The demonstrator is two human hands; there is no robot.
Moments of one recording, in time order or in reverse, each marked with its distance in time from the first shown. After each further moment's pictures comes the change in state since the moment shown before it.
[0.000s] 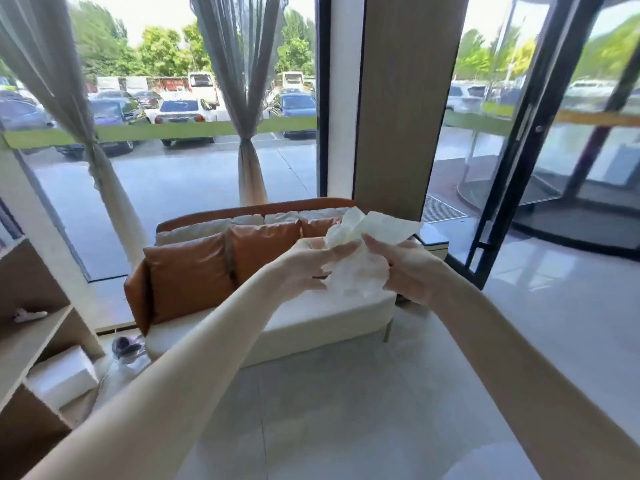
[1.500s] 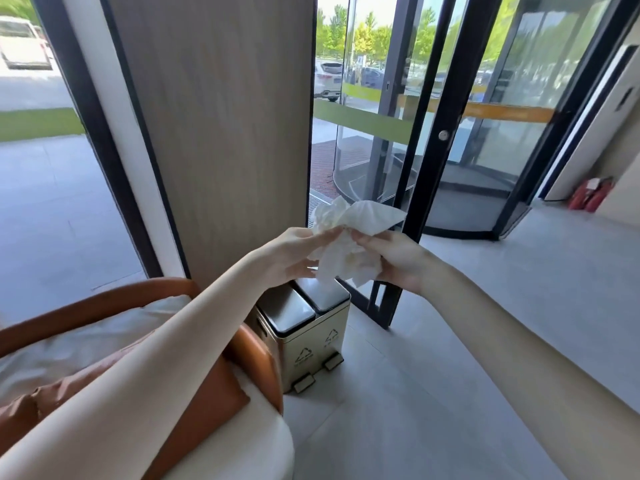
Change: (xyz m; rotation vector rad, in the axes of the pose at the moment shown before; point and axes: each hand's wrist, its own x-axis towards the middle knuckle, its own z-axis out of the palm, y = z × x) left_hand 0.936 0.101 0.181 -0.002 -0.504 -0.049; right_hand 0.628 -0.240 -0.574 -0.215 0.465 -0.034
